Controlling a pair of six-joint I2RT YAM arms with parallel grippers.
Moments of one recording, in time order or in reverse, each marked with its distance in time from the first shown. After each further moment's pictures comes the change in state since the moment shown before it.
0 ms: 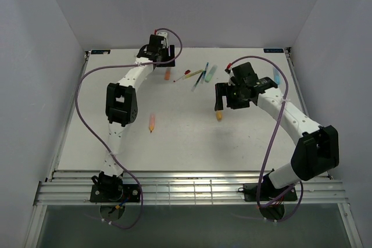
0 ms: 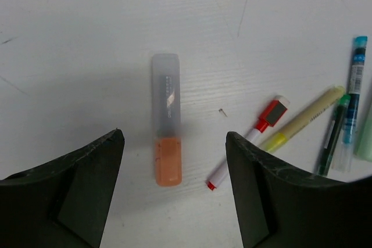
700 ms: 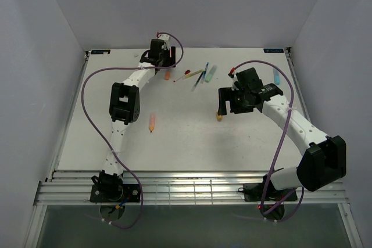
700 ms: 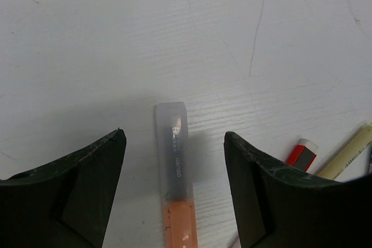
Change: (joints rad) left arm 0.013 0.138 0.028 0.244 0.024 0.074; right arm 0.000 -0.107 -0.092 -0.002 0.010 -0.011
